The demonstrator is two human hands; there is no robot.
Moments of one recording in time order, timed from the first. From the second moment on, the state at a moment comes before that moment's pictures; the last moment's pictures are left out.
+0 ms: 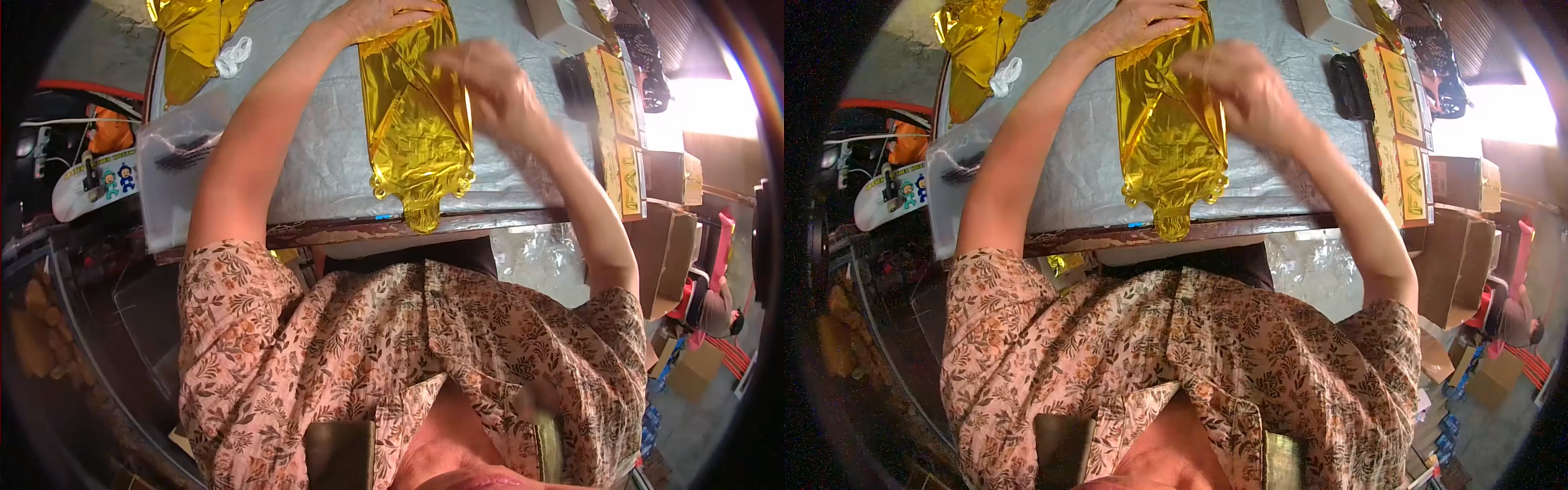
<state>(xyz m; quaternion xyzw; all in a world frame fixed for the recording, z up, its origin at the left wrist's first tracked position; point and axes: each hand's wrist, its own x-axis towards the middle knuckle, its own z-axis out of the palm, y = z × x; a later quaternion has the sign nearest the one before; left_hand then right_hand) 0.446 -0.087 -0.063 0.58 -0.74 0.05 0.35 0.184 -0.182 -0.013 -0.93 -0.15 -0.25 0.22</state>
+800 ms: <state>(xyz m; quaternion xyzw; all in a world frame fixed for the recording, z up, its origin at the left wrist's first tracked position) 0.420 0.063 -0.010 0.69 -0.67 0.06 0.29 0.199 -0.220 -0.040 -0.96 -0.13 -0.22 0.13</state>
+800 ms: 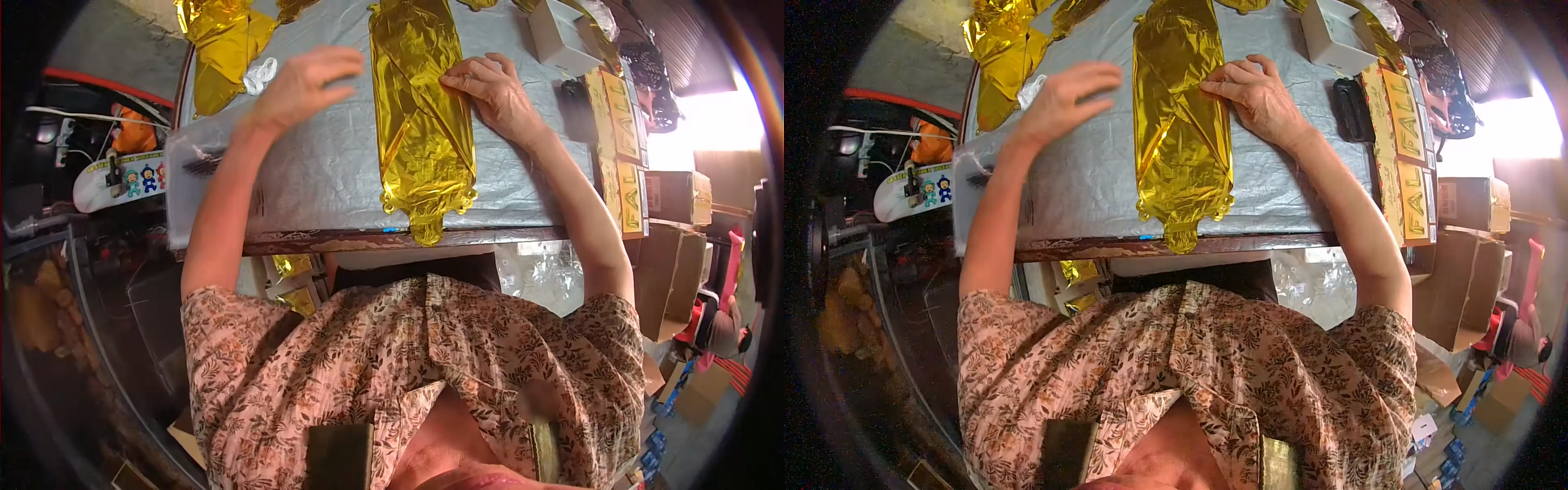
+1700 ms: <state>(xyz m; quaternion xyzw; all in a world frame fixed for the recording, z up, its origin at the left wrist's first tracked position) 0.381 0.017 -0.040 0.63 -0.72 0.01 0.28 0.200 -0.230 -0.049 -0.94 -0.12 -0.23 0.20</state>
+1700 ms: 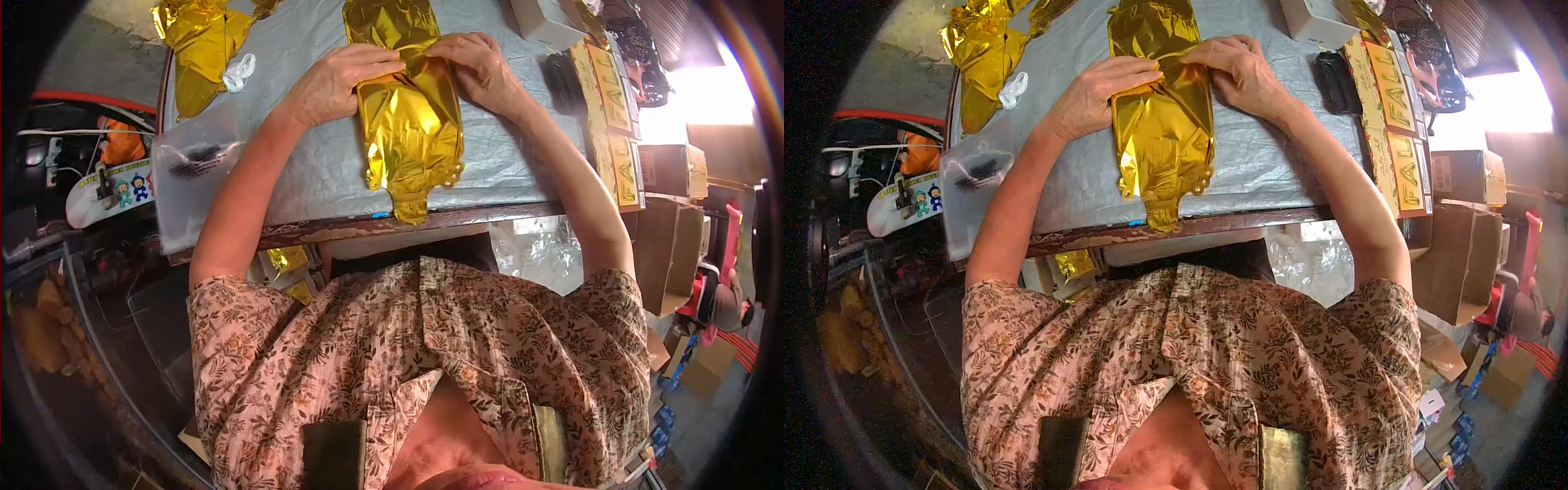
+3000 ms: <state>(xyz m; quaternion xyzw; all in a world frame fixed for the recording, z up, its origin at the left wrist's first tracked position) 0.390 0.010 -0.054 0.79 -0.46 -0.07 0.41 0.225 -0.227 -0.052 -0.90 0.08 -0.21 0.37</state>
